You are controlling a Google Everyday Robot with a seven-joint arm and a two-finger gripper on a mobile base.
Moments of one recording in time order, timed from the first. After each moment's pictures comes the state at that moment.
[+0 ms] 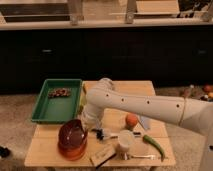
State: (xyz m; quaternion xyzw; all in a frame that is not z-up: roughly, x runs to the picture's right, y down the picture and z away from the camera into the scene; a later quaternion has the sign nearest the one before) arm -0.090 0.199 0.704 -0.09 -0.41 -0.72 0.55
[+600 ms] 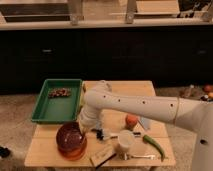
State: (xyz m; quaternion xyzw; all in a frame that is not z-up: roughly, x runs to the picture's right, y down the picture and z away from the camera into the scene) arm -0.106 0.211 0.710 -0.09 -0.43 -0.72 0.53
